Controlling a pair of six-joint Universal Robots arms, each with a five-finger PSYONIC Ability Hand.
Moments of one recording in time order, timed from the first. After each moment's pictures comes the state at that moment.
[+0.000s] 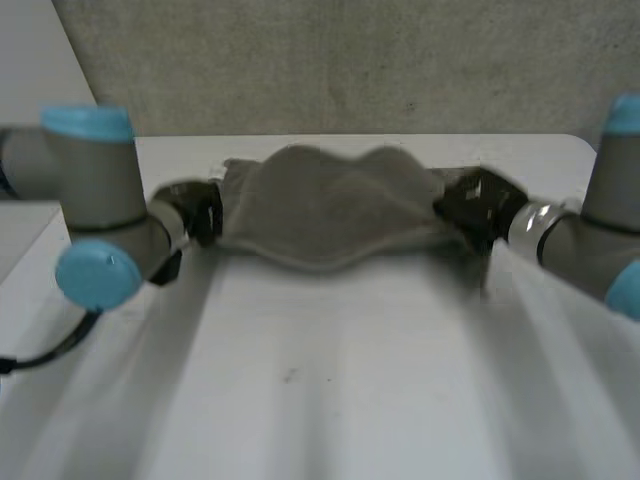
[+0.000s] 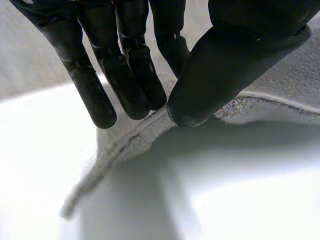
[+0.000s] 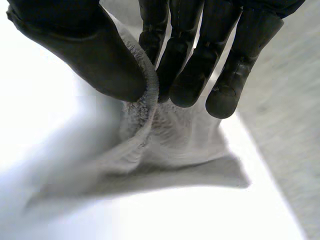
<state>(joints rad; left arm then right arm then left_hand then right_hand) 4.33 -2.30 -1.00 2.88 -1.62 3.13 1.85 -0.98 1.17 0.23 1.24 2.34 1.20 1.22 1.22 1.22 1.04 1.34 1.33 1.33 1.34 1.17</state>
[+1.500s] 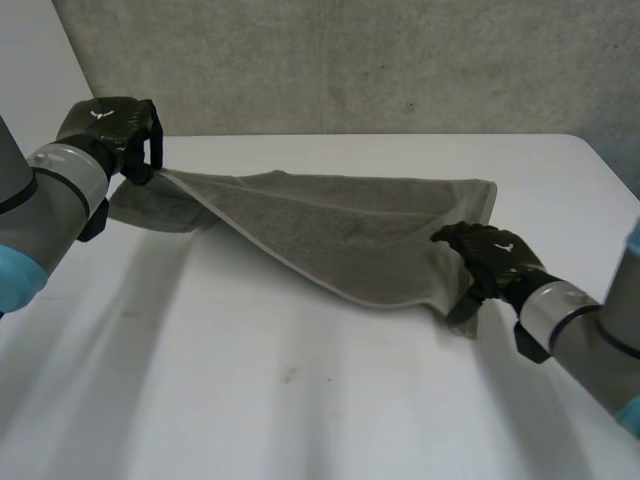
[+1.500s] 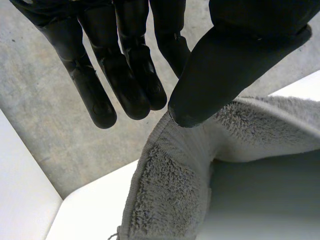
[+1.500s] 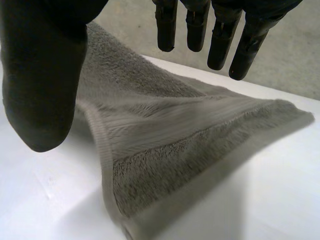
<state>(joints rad) 4.43 -1.89 -1.27 3.07 -1.57 3.28 1.81 -1.20 1.75 -0.22 1.26 3.10 1.20 1.22 1.22 1.22 1.04 0.24 0.25 0.25 0.27 0.07</state>
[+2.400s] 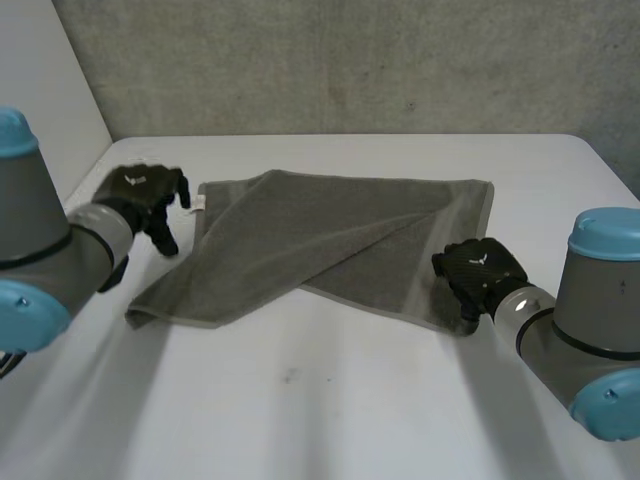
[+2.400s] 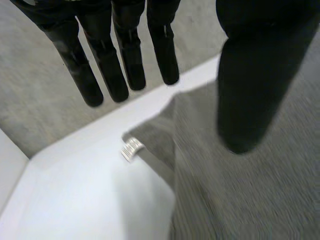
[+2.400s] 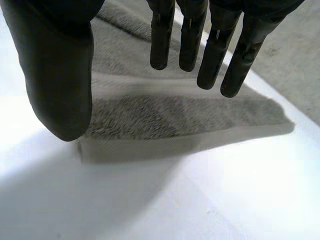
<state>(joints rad) 4.43 -1.96 -1.42 3.10 -1.53 3.37 1.92 -1.11 1.65 -0.12 1.43 2.69 0.59 0.59 0.60 0.60 0.42 0.46 0.46 0.46 0.47 0.30</state>
